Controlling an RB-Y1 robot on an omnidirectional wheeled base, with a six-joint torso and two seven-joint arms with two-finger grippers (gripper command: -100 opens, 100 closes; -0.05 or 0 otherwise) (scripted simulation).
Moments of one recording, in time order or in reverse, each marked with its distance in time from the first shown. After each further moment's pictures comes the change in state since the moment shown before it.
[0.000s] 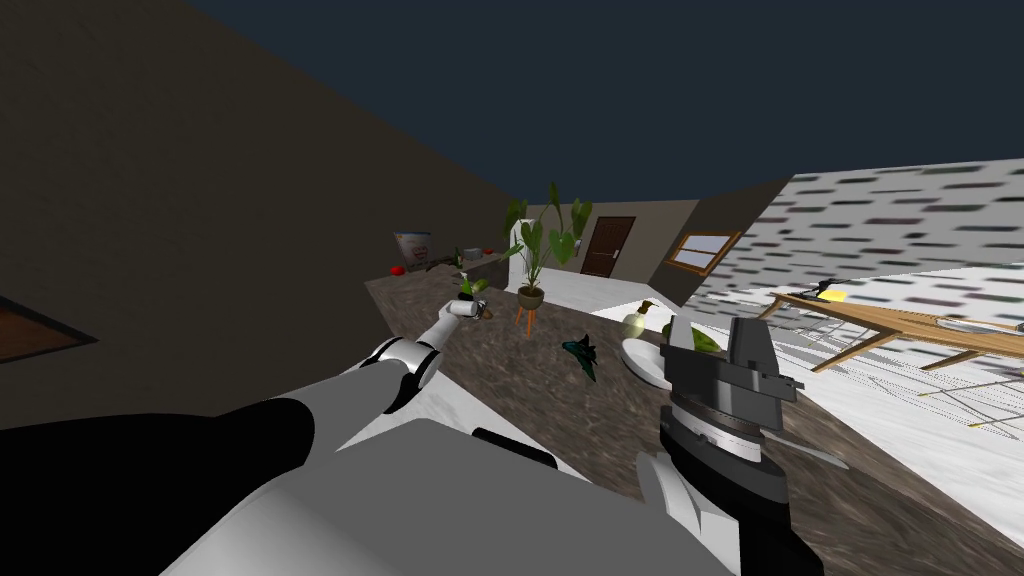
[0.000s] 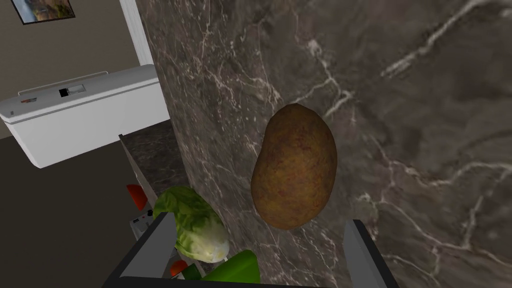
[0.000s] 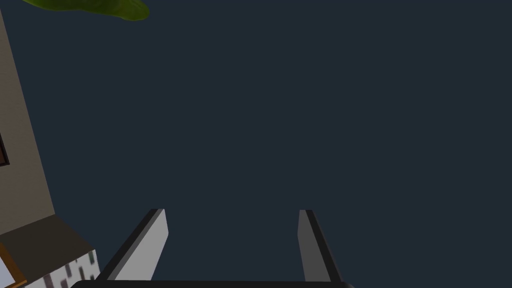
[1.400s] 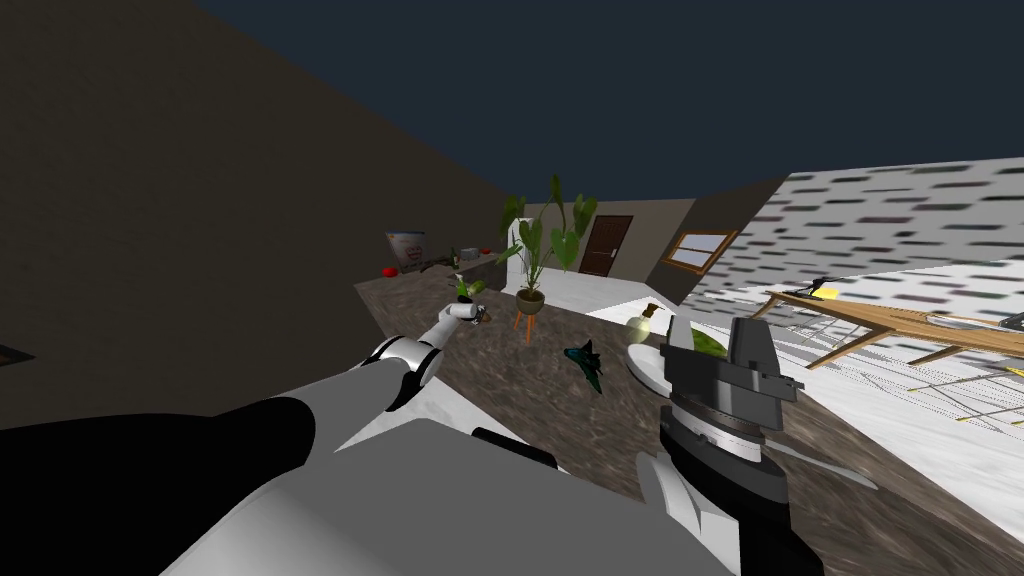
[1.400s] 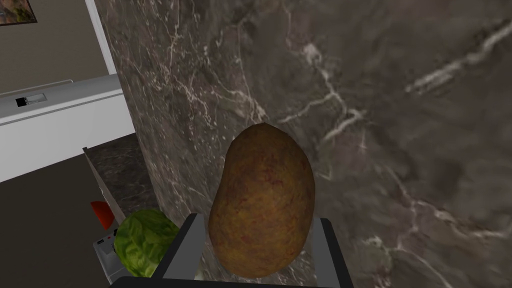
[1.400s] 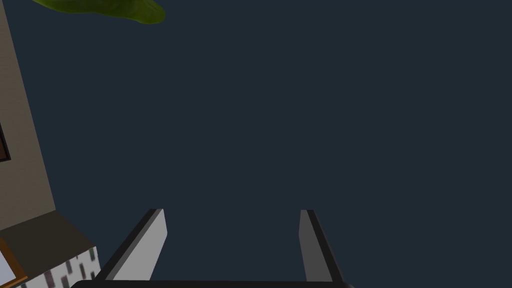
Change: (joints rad) left arm -0.015 -0.003 0.010 0.094 0.028 0.020 -0.014; right arm 0.000 0.000 0.000 0.000 0.000 0.000 0.000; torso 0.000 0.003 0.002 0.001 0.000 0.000
